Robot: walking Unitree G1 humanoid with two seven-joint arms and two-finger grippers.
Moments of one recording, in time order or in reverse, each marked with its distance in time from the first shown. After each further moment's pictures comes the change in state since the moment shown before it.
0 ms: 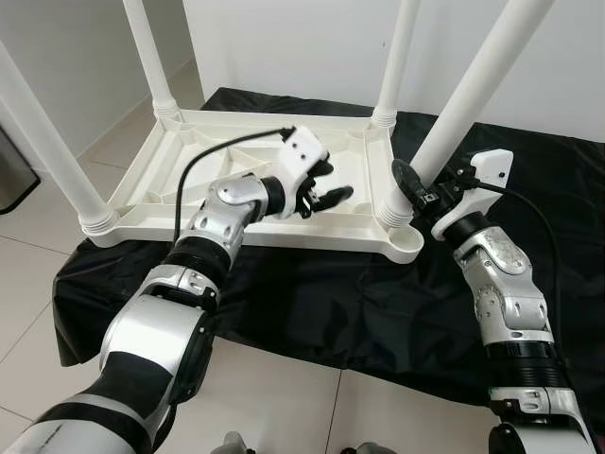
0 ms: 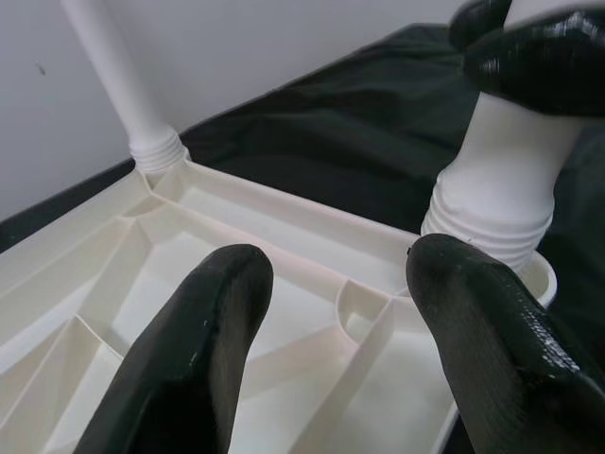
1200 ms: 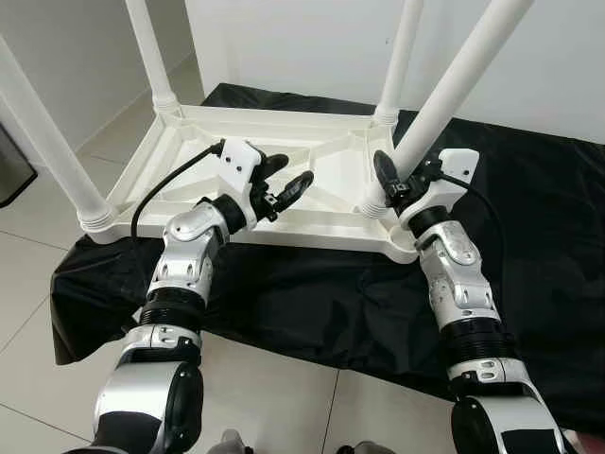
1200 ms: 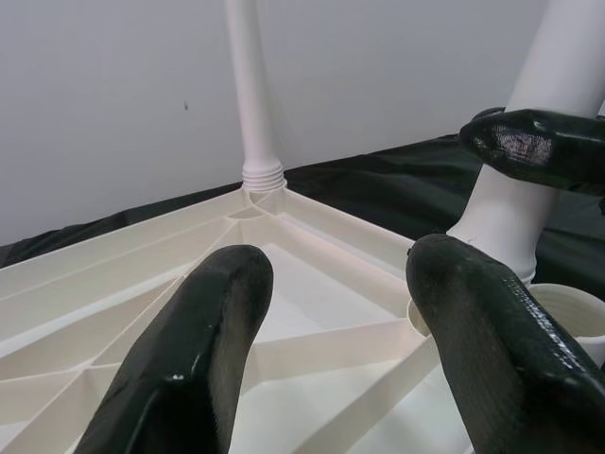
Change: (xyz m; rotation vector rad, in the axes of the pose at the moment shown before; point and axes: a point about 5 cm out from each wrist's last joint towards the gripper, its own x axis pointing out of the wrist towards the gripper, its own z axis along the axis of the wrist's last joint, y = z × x) left arm -0.057 0.006 -0.028 -0.072 -0.173 0.238; right arm 0.027 0.020 -0.024 0.082 -0.025 -0.118
